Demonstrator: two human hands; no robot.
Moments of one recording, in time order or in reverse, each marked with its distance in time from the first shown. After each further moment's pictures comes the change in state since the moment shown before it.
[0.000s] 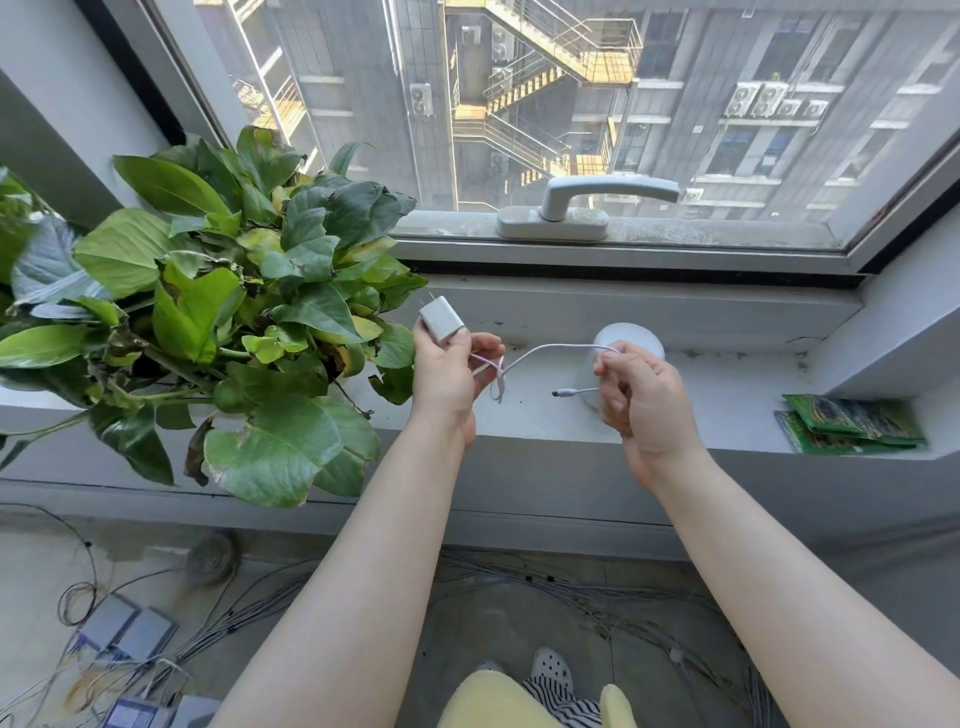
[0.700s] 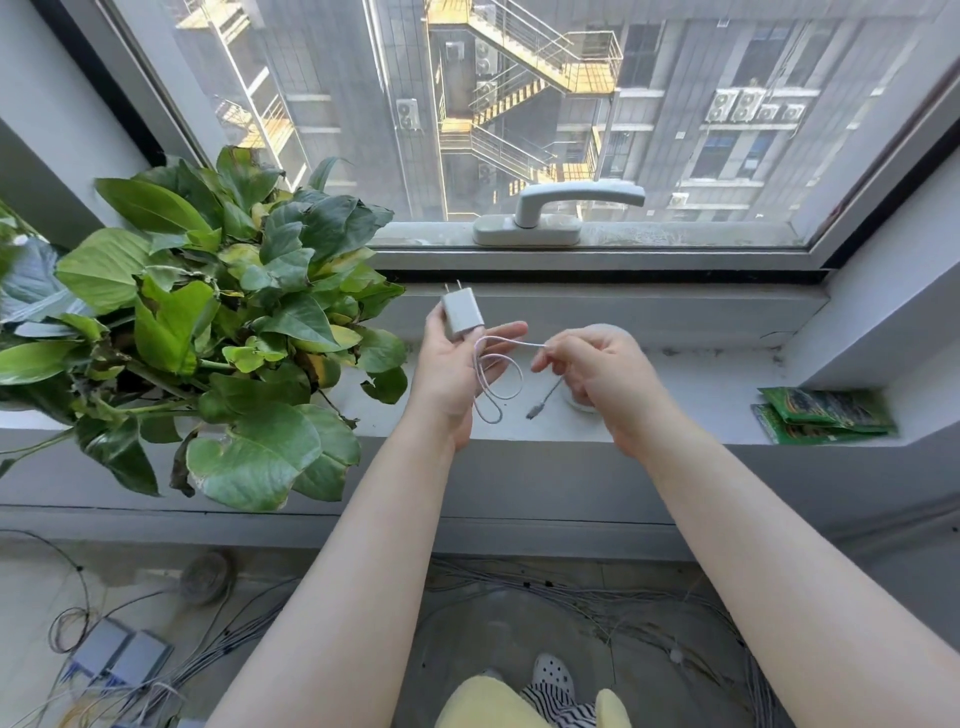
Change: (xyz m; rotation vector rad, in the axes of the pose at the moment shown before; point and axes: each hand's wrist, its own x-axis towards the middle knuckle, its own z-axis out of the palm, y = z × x) left_hand -0.014 0.011 0.016 0.099 -0.248 -0.019; right_hand 0.005 -0.030 0.012 -0.325 -0.114 0.010
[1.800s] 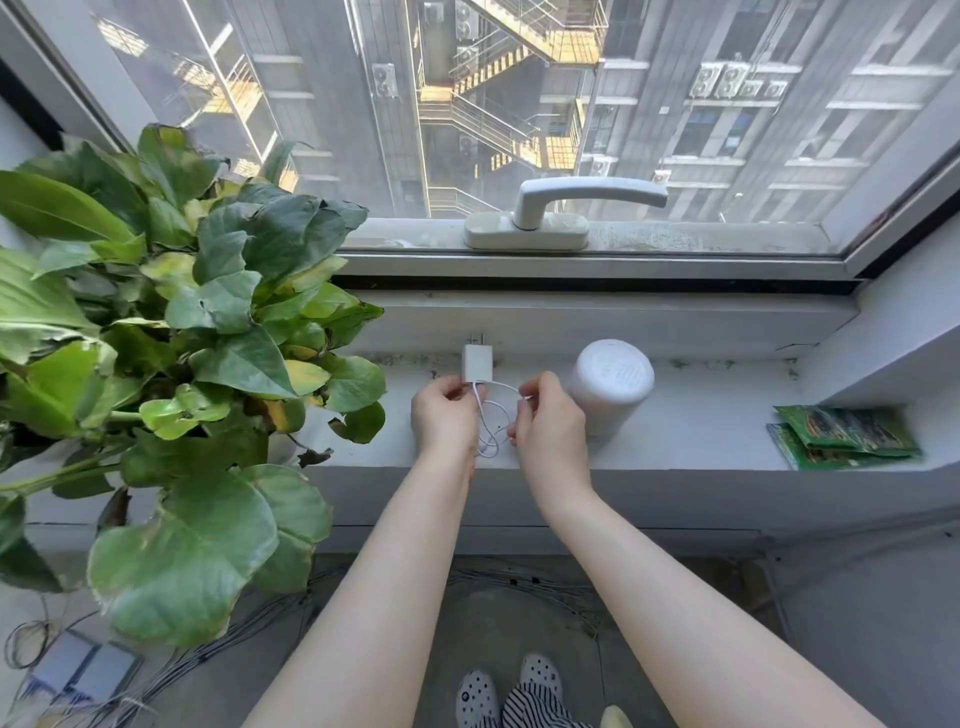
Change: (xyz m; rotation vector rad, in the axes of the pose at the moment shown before) left_hand 0.053 -0.067 -0.011 0.276 0.420 -0.216; right_hand 0.045 0.085 0.060 -0.408 0.323 0.017
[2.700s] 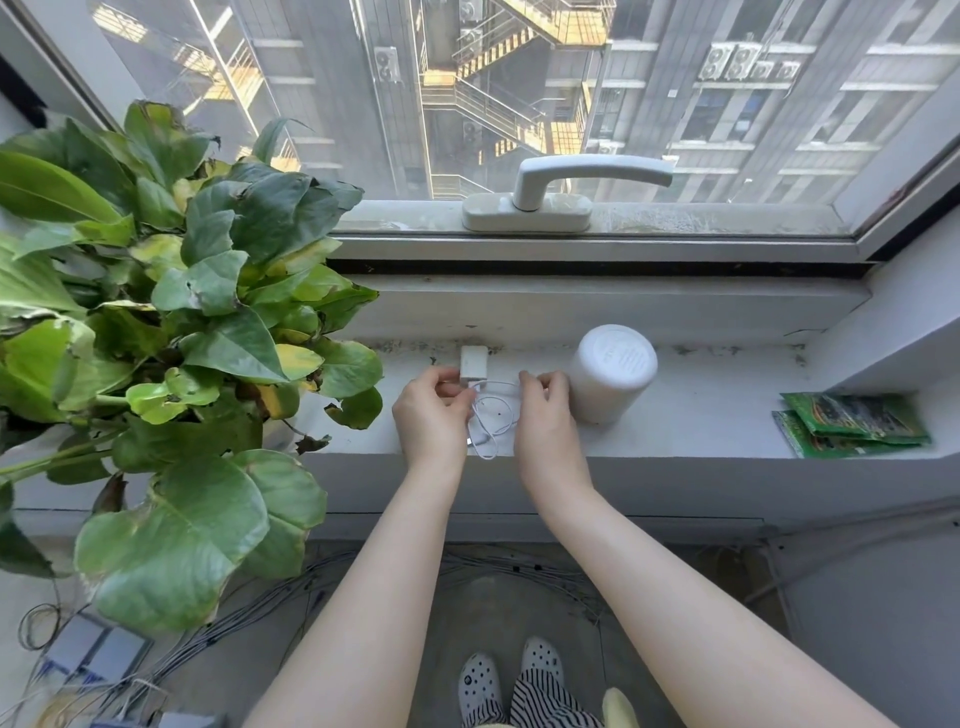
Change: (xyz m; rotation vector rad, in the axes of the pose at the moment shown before) left_hand 0.001 -0.016 -0.017 0.307 0.035 0.308; right_hand -0.006 0.021 0.005 -0.459 -0.072 -0.223
